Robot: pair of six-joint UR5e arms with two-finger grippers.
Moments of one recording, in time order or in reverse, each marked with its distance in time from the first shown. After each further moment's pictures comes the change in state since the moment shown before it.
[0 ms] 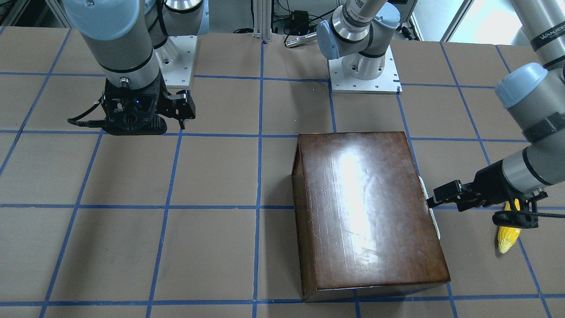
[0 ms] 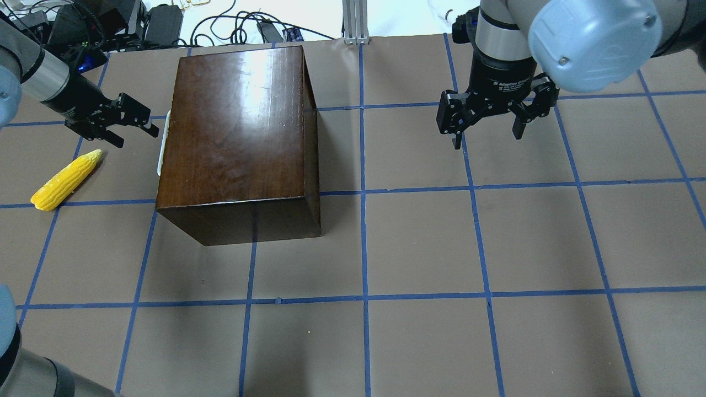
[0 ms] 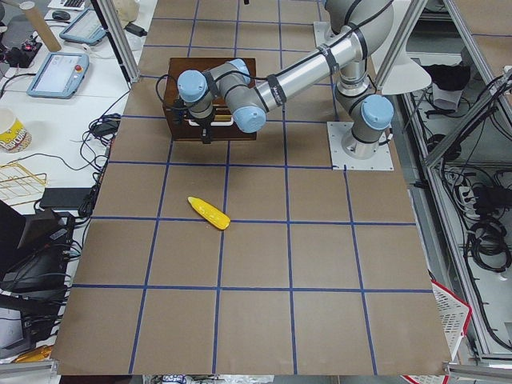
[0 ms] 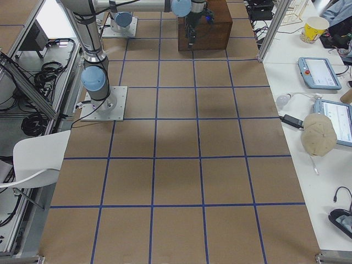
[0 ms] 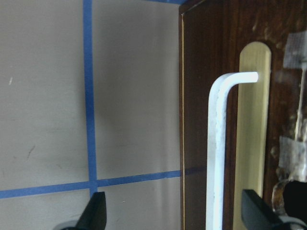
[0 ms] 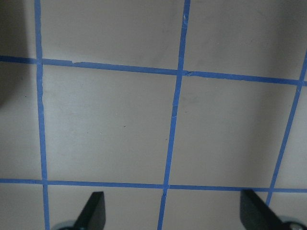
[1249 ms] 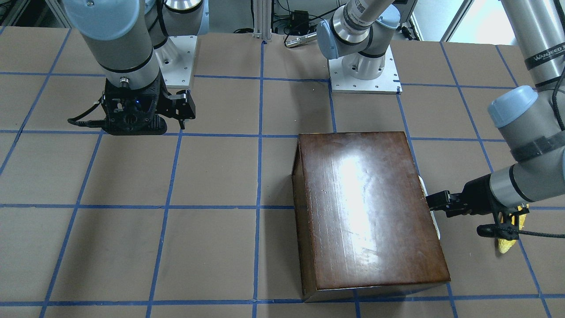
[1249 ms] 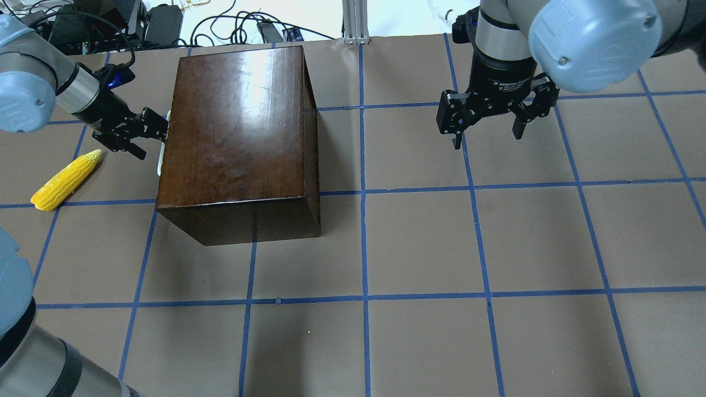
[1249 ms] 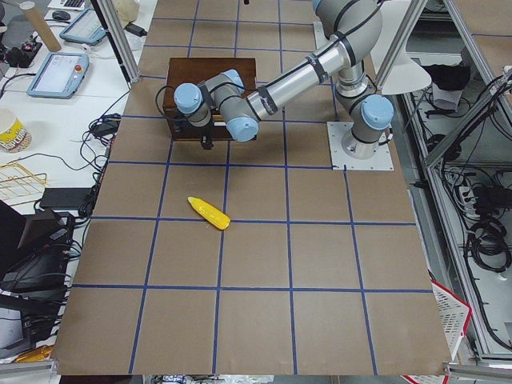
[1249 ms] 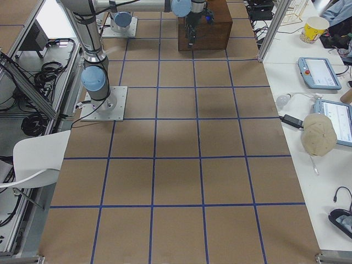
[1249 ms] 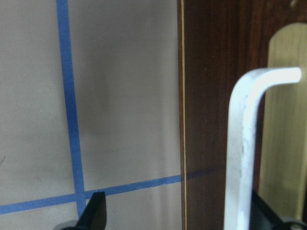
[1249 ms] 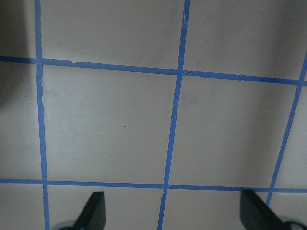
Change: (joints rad) left arm -0.005 -0.068 0.003 0.000 0.000 0.017; right arm 0.000 0.000 0.000 0.000 0.000 0.000
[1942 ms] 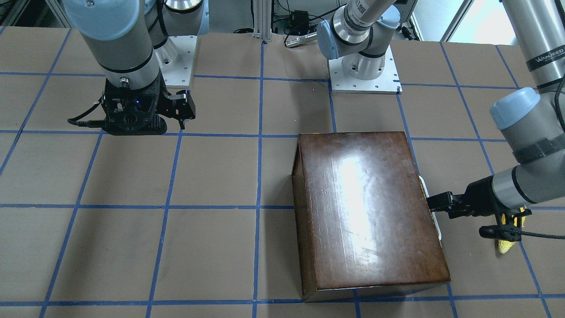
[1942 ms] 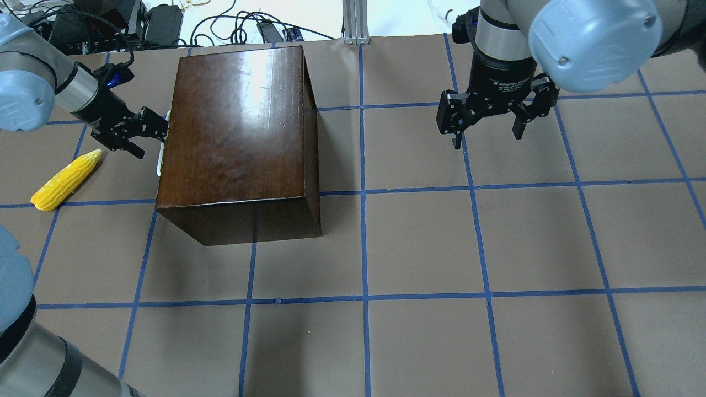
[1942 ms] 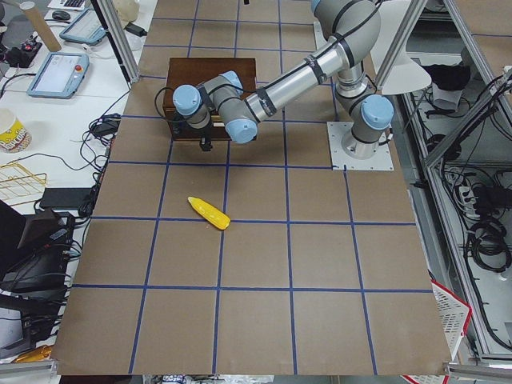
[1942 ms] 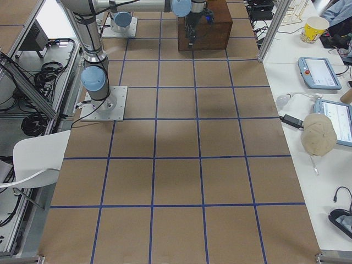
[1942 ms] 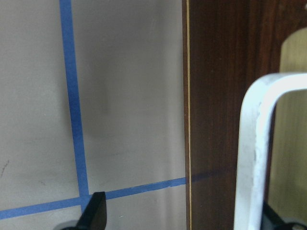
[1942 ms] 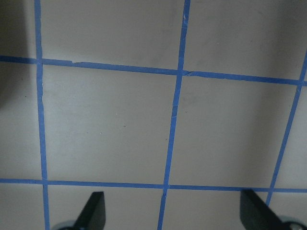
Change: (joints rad) left arm 0.006 -0.008 0.008 0.001 0.007 0.020; right arm 0.000 0.000 0.000 0.000 0.000 0.000
